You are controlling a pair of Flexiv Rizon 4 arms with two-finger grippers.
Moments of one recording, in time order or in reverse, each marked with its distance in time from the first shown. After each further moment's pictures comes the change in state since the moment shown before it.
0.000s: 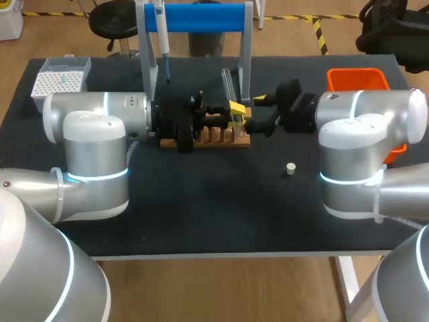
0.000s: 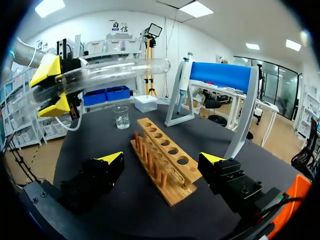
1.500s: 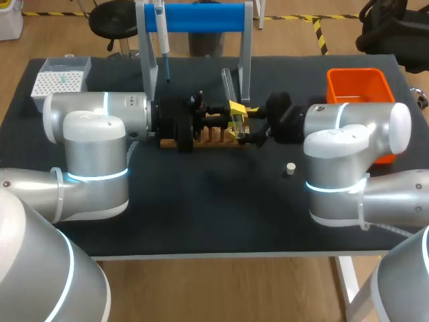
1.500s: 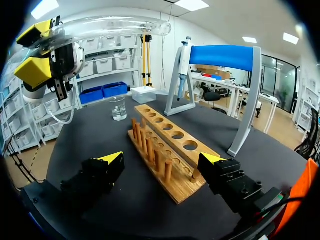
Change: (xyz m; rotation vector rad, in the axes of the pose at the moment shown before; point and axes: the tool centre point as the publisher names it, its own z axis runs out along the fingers) left arm 0.000 0.000 0.000 0.000 0.000 0.000; right arm 0.005 -0.032 0.028 0.032 -0.012 0.038
